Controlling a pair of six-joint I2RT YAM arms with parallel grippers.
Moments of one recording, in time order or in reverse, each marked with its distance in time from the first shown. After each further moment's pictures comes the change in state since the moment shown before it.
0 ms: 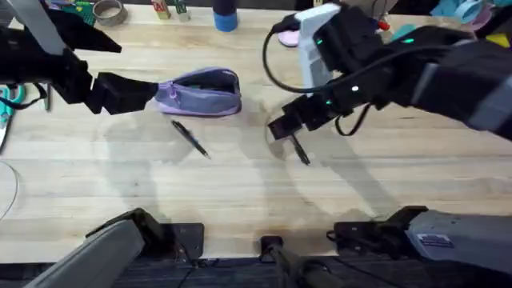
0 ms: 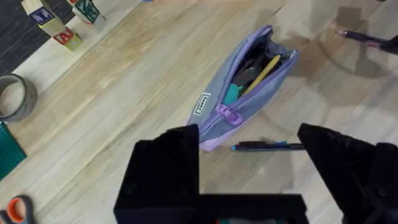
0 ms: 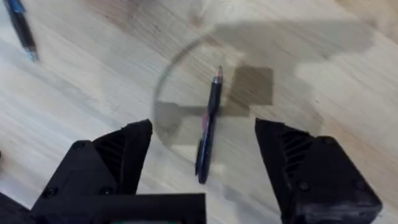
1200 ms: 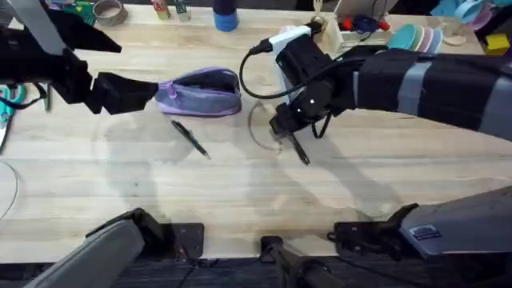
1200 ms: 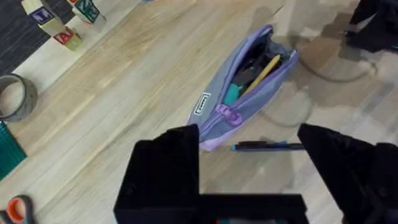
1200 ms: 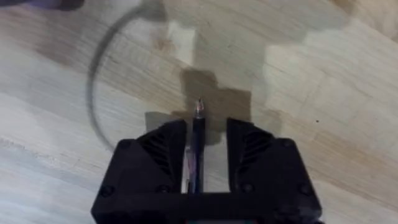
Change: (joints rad) left arm 0.000 0.000 0.000 0.000 0.000 0.000; right arm 0.088 0.222 0.005 0.129 0.189 0.127
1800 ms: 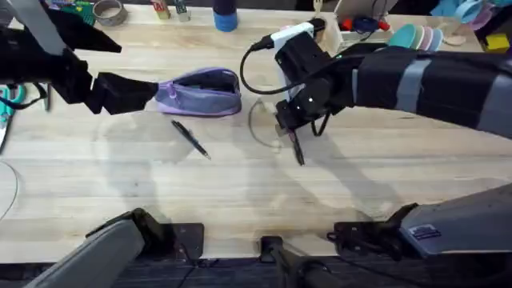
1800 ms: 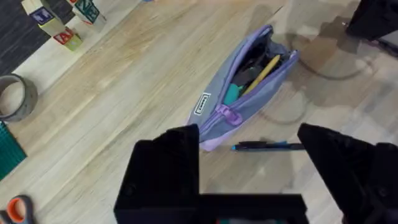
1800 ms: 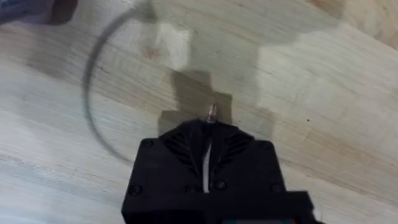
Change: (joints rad) left arm 0.000 0.000 0.000 0.000 0.000 0.000; right arm -0.001 0.007 0.018 -0.004 0.037 0.034
